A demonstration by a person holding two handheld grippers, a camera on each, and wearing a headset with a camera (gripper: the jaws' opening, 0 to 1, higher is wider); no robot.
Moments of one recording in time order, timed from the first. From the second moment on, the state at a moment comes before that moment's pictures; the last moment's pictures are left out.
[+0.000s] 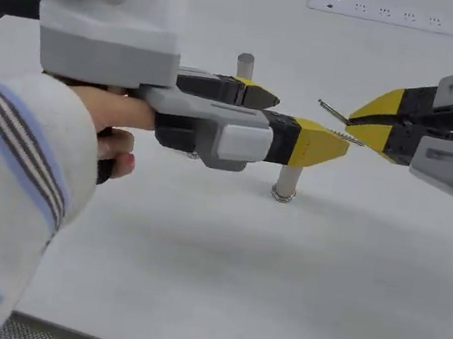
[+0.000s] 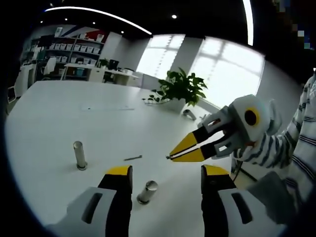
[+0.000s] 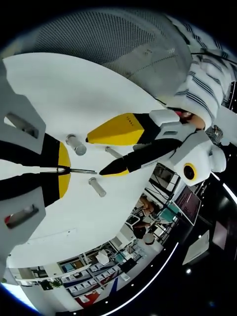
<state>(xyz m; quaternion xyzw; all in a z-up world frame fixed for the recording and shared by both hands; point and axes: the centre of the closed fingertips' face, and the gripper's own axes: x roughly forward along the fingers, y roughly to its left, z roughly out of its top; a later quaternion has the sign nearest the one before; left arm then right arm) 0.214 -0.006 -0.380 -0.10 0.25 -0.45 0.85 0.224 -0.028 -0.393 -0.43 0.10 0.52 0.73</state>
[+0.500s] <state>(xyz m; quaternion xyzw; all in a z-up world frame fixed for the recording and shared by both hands) 0.210 -0.023 -0.377 -0.12 0.25 -0.48 0.83 0.205 -0.026 -0.390 -0.44 0.09 0.52 0.72</state>
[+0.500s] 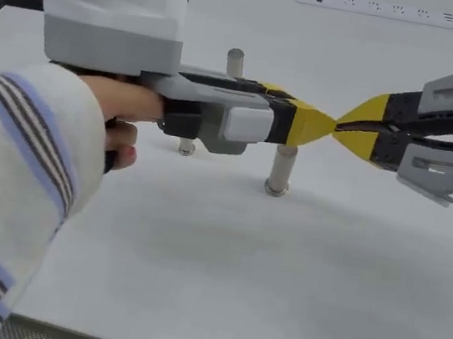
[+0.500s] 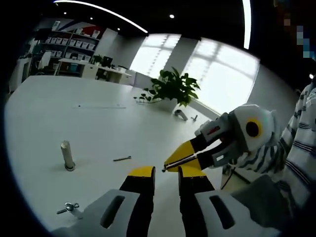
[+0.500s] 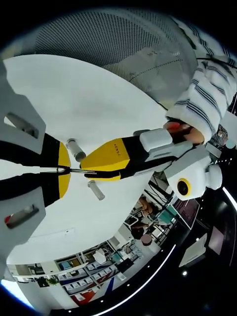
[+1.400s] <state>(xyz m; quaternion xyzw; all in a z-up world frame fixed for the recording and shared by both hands) 0.208 -0.021 -0.384 -0.11 0.27 -0.48 0.83 0.206 -0.020 -0.393 -0.46 0.09 0.53 0.71</state>
